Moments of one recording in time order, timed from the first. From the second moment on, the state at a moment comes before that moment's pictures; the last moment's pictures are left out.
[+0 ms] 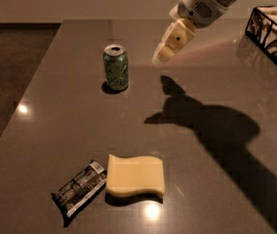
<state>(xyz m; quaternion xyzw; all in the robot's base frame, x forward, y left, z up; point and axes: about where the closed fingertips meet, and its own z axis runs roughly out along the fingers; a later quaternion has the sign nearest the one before) 0.595 -0.081 0.990 -0.57 0.76 0.12 0.30</state>
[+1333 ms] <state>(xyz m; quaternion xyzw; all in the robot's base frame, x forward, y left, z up) 0.636 0.052 0.913 -0.61 0.73 0.17 0.25</state>
